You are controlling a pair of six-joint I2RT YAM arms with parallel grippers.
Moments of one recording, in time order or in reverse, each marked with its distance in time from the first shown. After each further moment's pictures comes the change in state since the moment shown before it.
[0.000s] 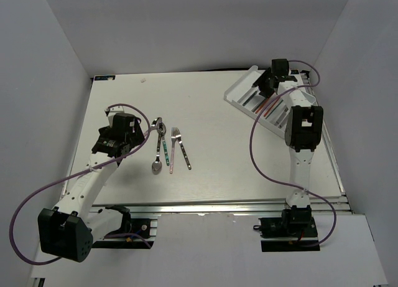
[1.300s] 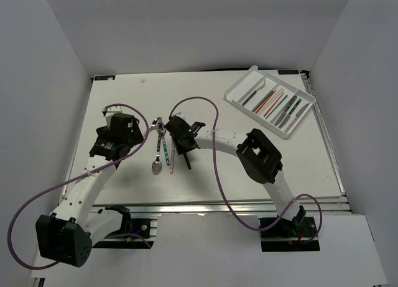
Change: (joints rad) left arm 0.000 -0.041 0.000 0.000 -0.022 0.000; right arm 0.924 -0.208 -0.394 -0.085 0.325 -0.320
